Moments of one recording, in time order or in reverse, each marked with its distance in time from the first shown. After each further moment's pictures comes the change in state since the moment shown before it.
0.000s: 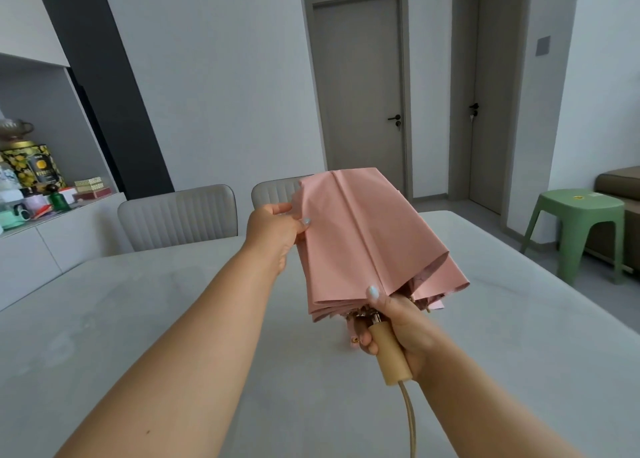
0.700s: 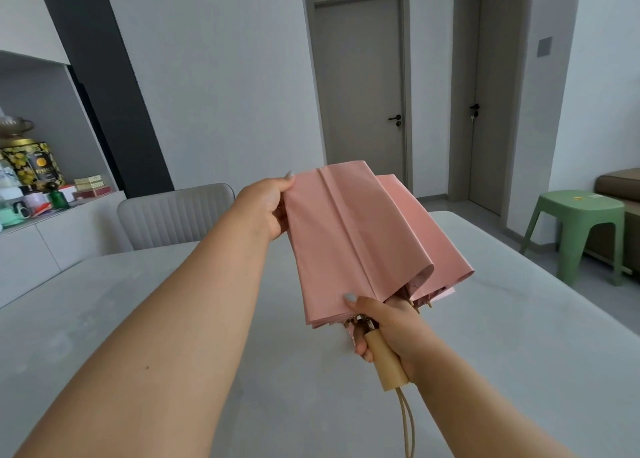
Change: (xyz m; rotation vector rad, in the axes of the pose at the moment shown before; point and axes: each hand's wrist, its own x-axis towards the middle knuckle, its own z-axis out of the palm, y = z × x) left_hand 0.021 0.040 -0.002 -0.194 -0.089 -0.199; right_hand -0.003 -0.002 0.007 -0.194 0.170 0.048
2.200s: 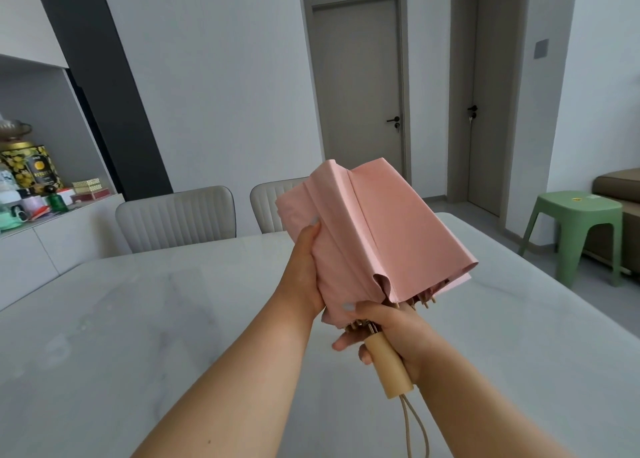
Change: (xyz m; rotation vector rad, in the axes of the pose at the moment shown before) left_hand -0.033 -0.103 0.018 -0.209 -0.269 -0.045; right_hand -0.011 -0.011 0.000 0.066 -0.123 -0.006
